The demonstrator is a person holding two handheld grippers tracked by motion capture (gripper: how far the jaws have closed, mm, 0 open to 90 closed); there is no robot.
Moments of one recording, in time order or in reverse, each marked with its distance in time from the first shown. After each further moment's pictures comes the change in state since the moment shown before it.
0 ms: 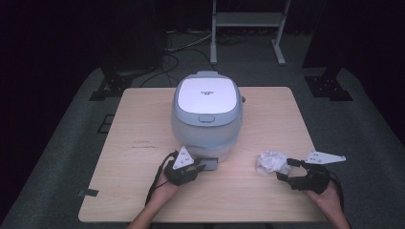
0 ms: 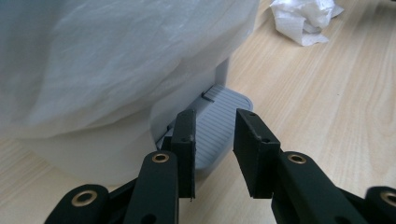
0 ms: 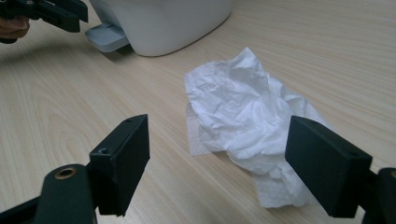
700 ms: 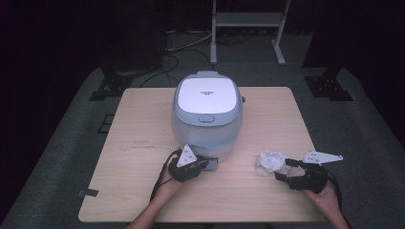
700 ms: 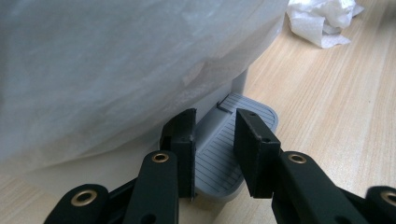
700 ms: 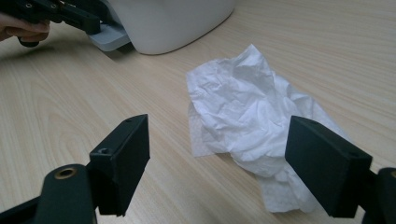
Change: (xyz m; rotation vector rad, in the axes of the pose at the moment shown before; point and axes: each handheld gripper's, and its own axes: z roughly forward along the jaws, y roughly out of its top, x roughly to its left) left arm 0.008 -0.005 0.019 -0.035 0.021 0.011; right arm 0.000 0.000 0.005 0.008 0.010 0.004
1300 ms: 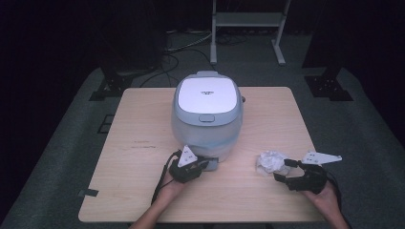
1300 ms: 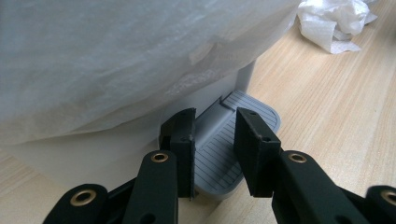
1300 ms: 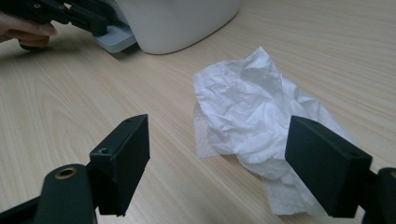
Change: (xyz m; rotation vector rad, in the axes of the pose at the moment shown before) left arm -0.004 -0.002 0.002 0.015 0.031 -0.068; right arm 0.004 0.001 0.000 0.004 0.003 -0.014
